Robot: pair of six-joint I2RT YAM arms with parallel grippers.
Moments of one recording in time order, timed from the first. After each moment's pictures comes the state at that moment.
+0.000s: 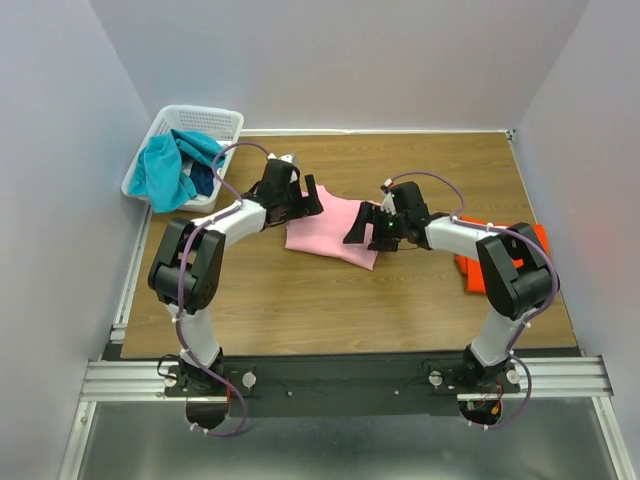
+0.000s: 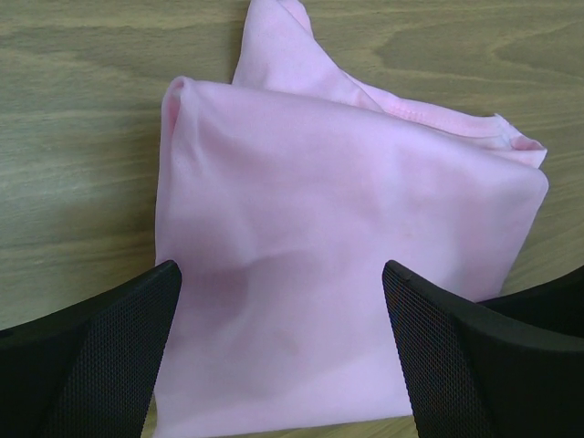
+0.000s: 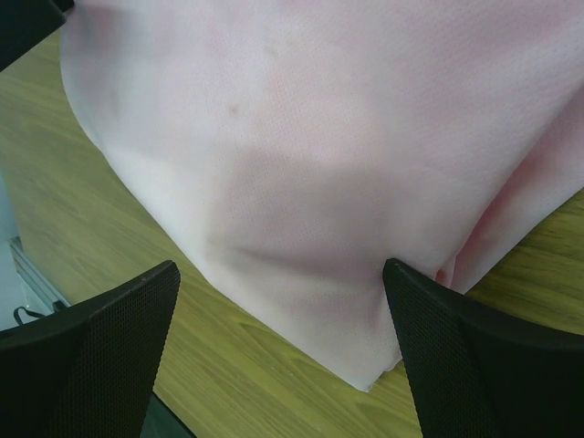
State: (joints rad) left arm -0.40 1.83 1.19 -0.08 0.11 -0.53; right arm 0.43 1.79 0.98 -0.03 -0.40 0.59
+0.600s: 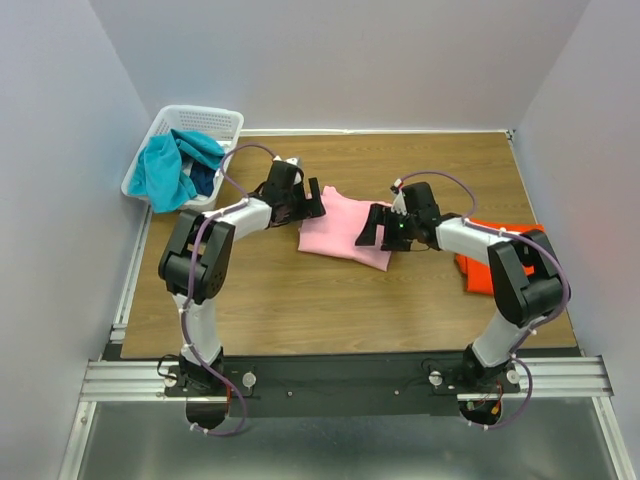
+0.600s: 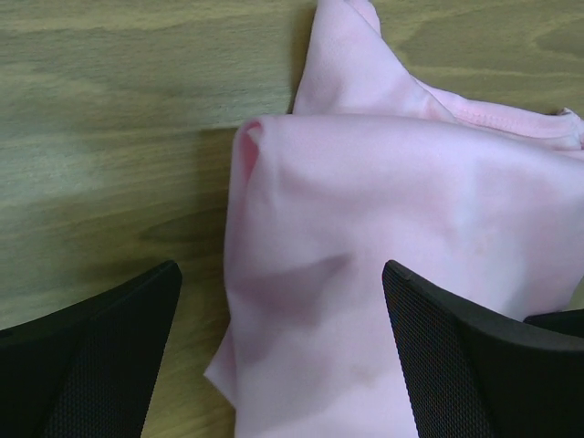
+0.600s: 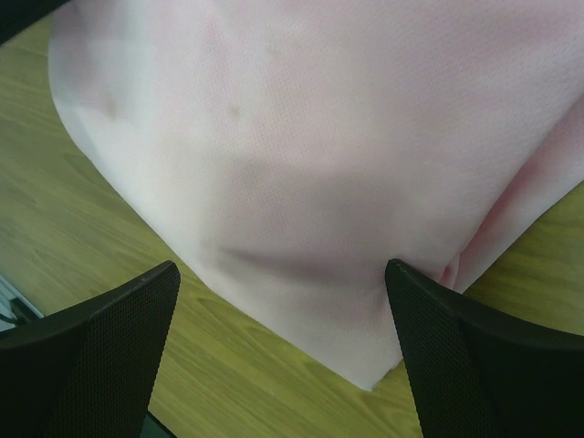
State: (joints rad) left arm -0.40 1.96 1.25 -0.05 0.13 -0.50; right arm 0.37 1.72 0.94 -0.07 -0.38 0.50
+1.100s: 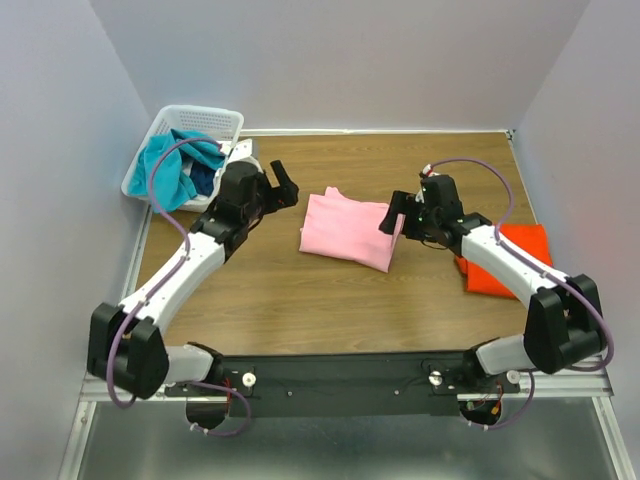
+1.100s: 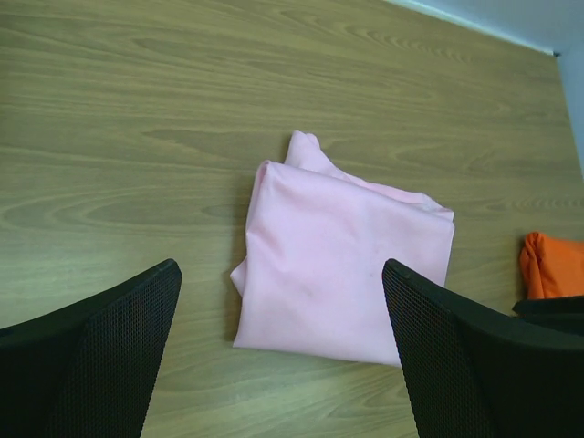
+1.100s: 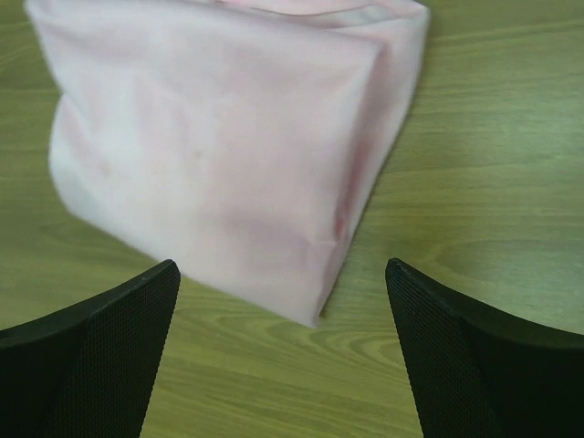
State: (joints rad) left arm -0.40 1.35 1.03 -0.11 -0.07 -0.54; right arm 0.37 1.40 0.94 -0.29 -0.08 0.47
